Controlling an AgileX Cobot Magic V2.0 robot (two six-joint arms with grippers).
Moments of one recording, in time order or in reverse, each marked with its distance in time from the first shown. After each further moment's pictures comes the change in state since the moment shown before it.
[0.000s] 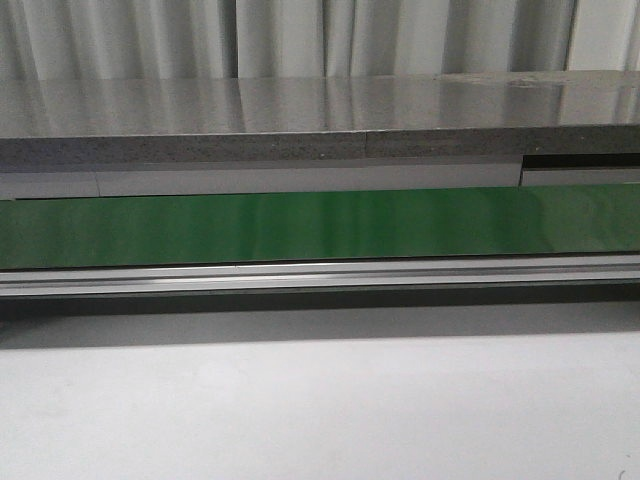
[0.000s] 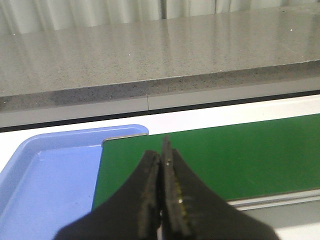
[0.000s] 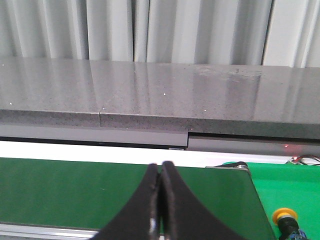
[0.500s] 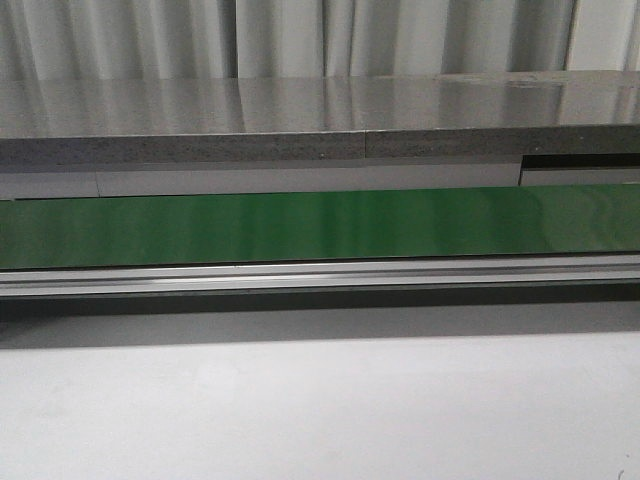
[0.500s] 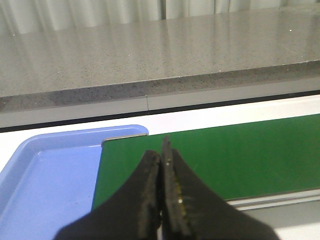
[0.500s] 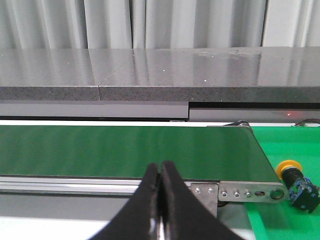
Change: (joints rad) left arm 0.000 0.000 0.000 0.000 0.000 0.000; right arm 0.000 -0.269 0.241 -0.078 0.031 0.108
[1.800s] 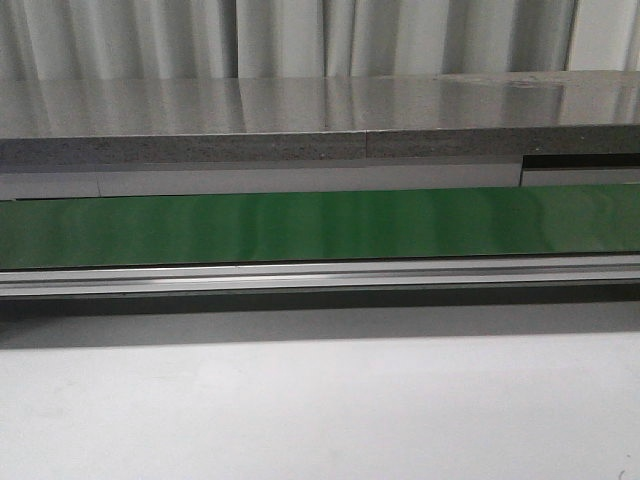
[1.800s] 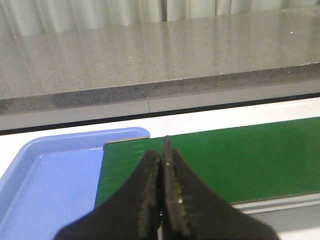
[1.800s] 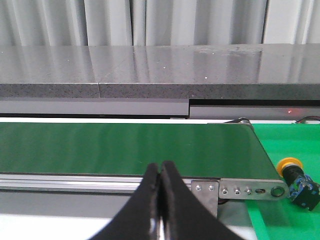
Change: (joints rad) left arm 0.000 -0.007 0.000 -0.001 -0.013 0.000; right arm 0.000 0.000 0.000 -0.002 0.010 0.002
